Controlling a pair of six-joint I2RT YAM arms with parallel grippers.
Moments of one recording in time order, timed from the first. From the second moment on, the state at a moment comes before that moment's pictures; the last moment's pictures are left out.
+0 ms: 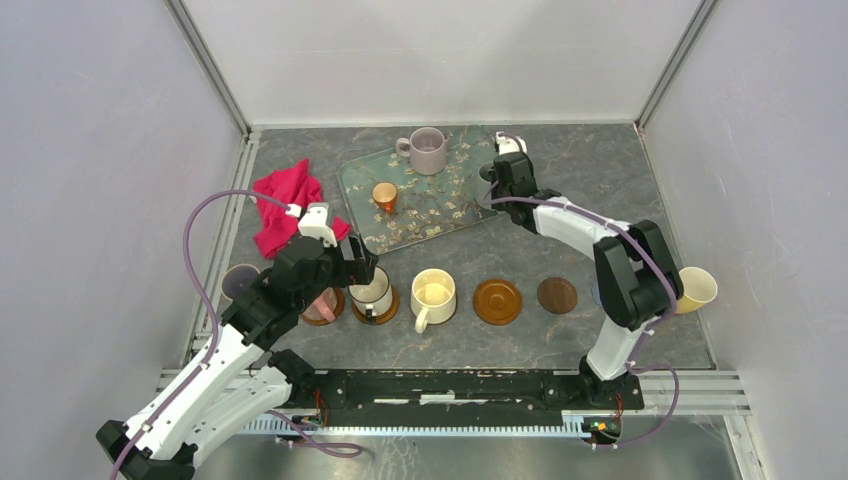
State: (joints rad) left arm -0.62 0.67 0.72 -0.54 -0.24 -0.47; right arm 0.44 1.80 1.19 -0.05 0.31 0.21
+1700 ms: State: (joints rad) left arm -0.62 0.82 0.72 -0.52 -0.25 -0.47; right arm 0.95 0.72 0.42 -0.34 0.43 0.42
